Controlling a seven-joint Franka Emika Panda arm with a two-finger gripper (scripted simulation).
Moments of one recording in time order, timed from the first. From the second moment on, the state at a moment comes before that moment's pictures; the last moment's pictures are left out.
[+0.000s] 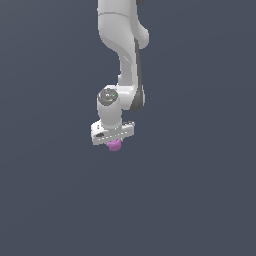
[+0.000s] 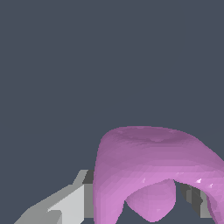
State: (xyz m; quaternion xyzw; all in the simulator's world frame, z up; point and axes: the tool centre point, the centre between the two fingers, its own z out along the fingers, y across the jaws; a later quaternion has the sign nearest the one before) arm -0.051 -0.068 0.048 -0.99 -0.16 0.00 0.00
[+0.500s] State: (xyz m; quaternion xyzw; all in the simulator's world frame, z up) arm -0.059 -0.043 0.099 -0.99 -0.16 0.00 0.00
